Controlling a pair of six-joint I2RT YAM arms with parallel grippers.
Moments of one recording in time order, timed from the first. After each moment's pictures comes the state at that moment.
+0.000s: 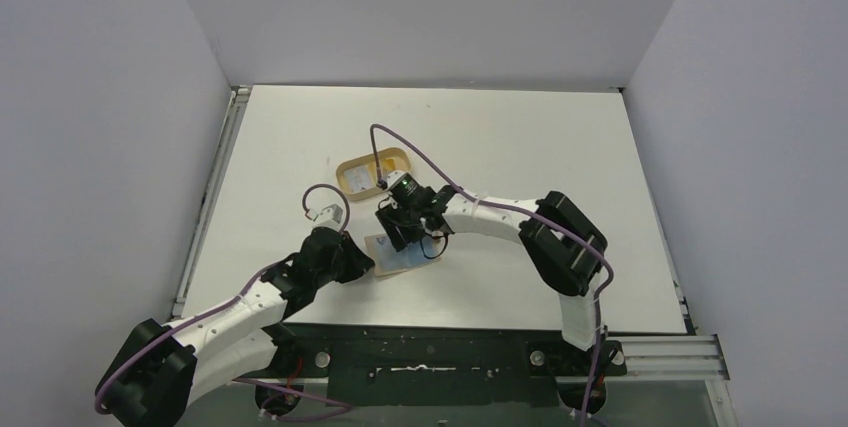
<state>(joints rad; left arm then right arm) -0.63 0.96 0.26 0.01 -0.04 -0.89 0.92 1.96 1.31 -0.37 0.02 0.26</state>
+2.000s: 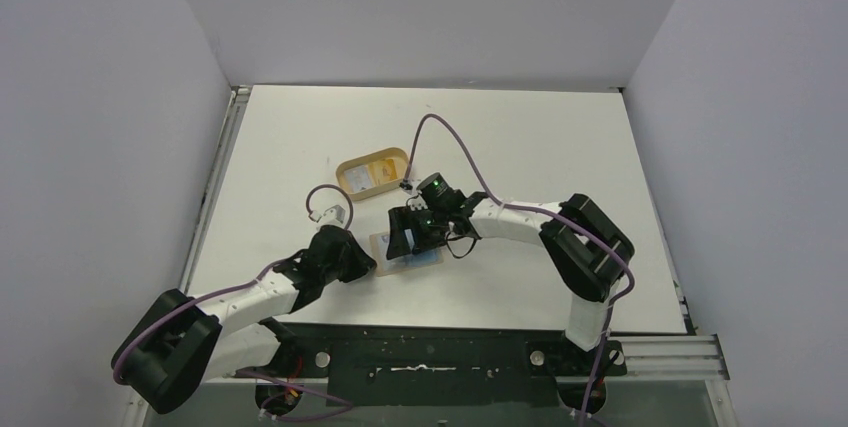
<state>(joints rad) -0.63 1.13 0.26 0.12 -0.06 -0.93 0.81 1.83 1.07 -0.17 -0.41 0.52</state>
